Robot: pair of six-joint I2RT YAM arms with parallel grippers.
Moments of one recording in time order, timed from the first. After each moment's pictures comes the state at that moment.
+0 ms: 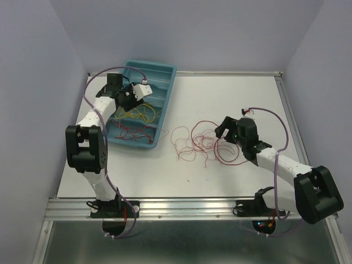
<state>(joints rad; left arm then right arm) -0.07 1.78 1.37 -0.42 0.33 1.05 0.37 1.20 0.52 0.17 0.15 0.62</state>
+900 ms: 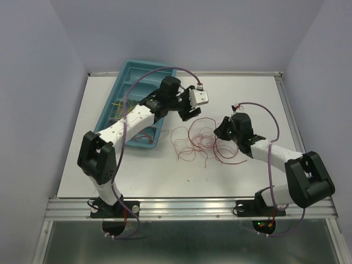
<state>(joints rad) -0.61 1.66 1.44 -0.30 0.49 0.64 0.37 1.40 0.62 0.20 -0.05 0.57</state>
